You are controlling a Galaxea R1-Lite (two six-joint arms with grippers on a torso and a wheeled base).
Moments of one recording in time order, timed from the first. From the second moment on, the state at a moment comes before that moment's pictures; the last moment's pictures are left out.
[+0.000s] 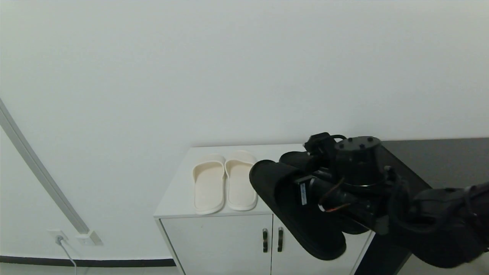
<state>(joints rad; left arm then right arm) 0.00 0.00 0.00 0.00 -0.02 0.00 0.76 1.80 -0.88 -0.60 -0.23 0.13</state>
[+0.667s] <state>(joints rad) 0.00 0.00 0.00 0.00 -0.02 0.01 0.73 1.59 -0.50 -0.89 0.15 -0.14</state>
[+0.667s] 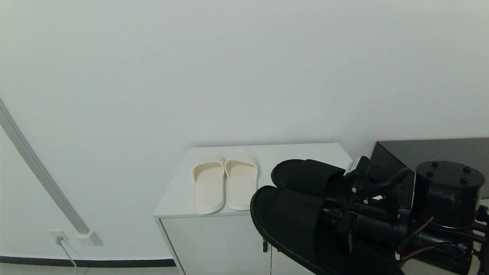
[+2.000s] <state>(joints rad) 0.00 0.00 0.00 0.00 -0.02 0.01 0.72 1.58 -0.46 -0.89 0.17 -0.12</state>
